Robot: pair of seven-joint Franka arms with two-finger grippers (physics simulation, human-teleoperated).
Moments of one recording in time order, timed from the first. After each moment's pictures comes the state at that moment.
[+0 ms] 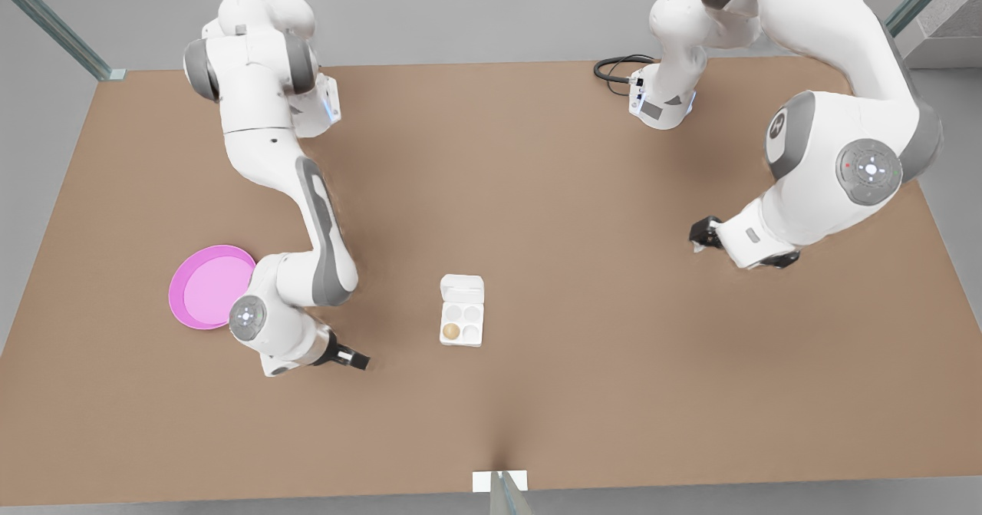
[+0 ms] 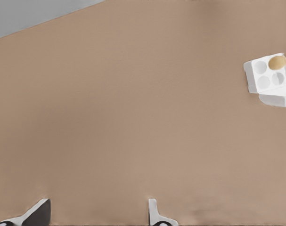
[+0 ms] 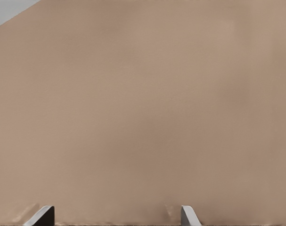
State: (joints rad) left arm -0.23 0.32 0.02 -1.16 -0.08 1.40 0.12; right arm 0.35 0.65 -0.35 -1.27 0.22 1.62 0.28
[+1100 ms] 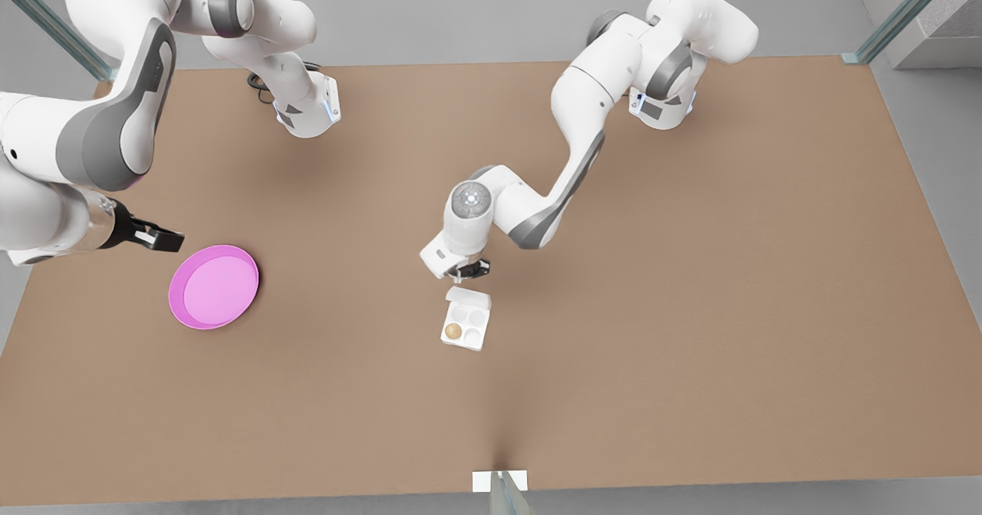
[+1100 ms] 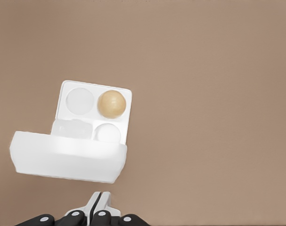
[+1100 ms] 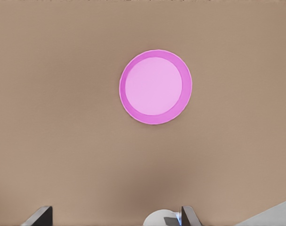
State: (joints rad) left arm -0.83 0.95 0.03 -1.02 -0.05 2.13 -0.66; right arm 0.22 0.40 -0.35 -1.06 0.03 1.11 0.27
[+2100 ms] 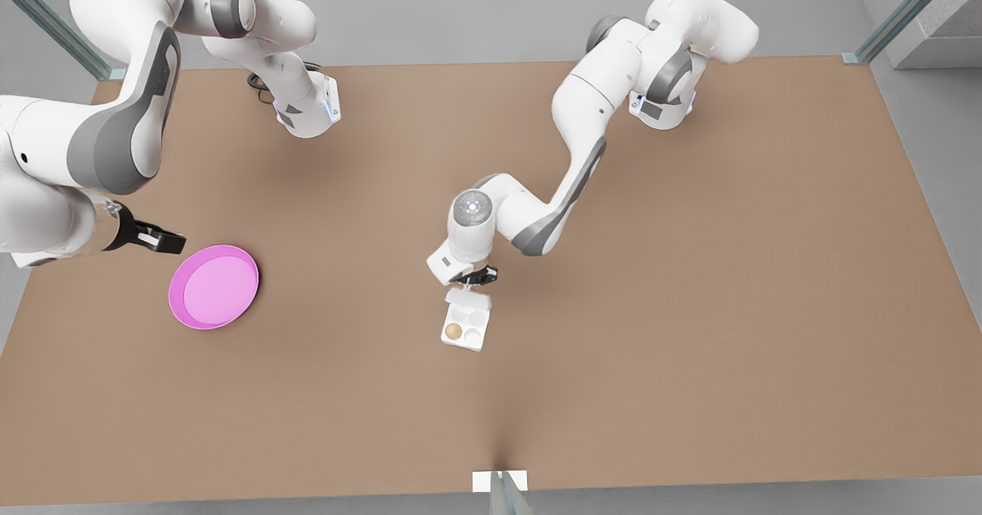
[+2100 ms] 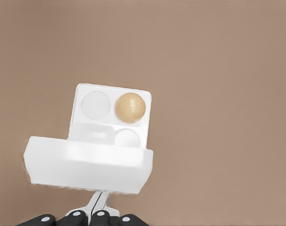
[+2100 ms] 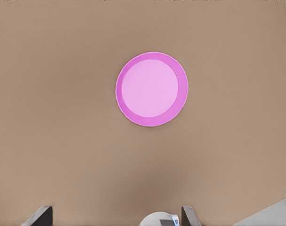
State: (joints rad) left arm -0.81 0.97 0.03 -1.03 0.00 2.13 -0.66; right arm 0.22 0.41 -0.35 -1.06 0.02 1.11 0.27
